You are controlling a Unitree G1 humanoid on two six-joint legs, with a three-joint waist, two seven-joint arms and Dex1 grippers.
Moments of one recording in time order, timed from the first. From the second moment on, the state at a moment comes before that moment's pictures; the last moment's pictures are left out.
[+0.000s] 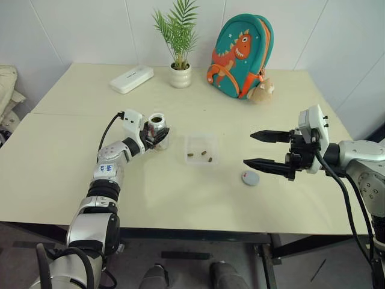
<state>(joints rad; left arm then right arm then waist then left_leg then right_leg) -0.93 0.36 0.15 0.88 -0.19 -0.02 -0.62 -0.54 -0.86 -0.13 -0.23 0.70 0.67 1.06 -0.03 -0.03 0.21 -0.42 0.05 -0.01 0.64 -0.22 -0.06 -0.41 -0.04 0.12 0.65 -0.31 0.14</state>
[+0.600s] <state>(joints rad) -0.74 0.47 0.08 0.56 -0.15 0.13 -0.69 -0.57 -0.87 -0.12 -0.19 0.67 0.66 1.09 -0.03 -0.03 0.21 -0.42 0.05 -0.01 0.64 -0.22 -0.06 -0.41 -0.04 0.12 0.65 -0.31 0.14</state>
